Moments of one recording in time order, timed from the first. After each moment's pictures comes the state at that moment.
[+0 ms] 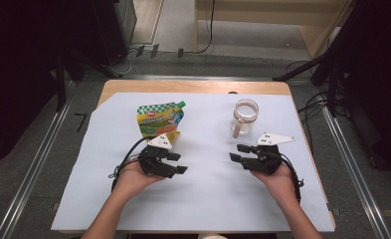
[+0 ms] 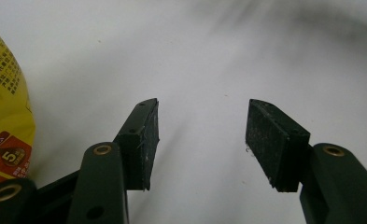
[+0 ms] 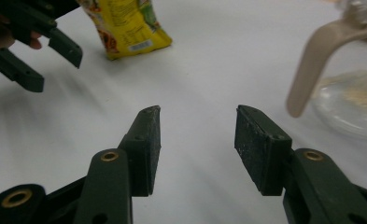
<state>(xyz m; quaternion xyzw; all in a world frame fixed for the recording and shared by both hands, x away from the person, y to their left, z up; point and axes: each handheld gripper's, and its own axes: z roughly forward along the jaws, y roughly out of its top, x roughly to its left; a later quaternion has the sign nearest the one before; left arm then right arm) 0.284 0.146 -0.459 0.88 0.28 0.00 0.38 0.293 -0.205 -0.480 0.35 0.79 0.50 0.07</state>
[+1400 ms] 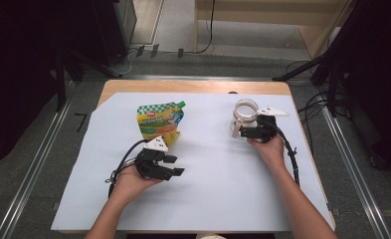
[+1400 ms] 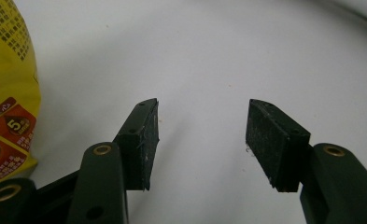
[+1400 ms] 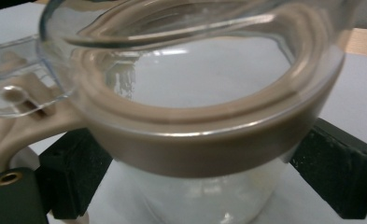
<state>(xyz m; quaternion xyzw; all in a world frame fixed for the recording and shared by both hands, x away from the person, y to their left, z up) 0.275 0.154 -0.464 0.87 0.31 0.01 0.38 0.406 -0.217 -0.518 0.45 0.73 0.48 0.18</state>
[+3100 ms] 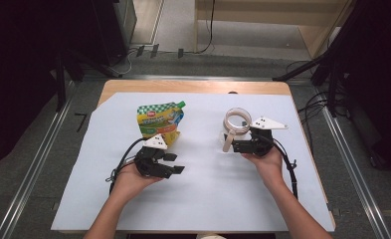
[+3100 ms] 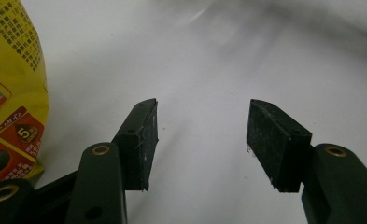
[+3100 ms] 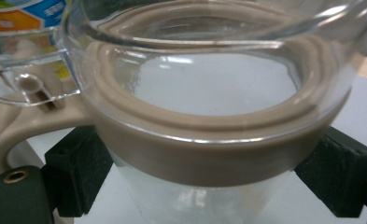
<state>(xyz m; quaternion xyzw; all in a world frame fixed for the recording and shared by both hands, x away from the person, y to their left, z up) 0.280 0.155 -0.462 0.87 0.31 0.01 0.39 0.337 -0.185 -0.479 0.39 0.74 0.52 0.17</state>
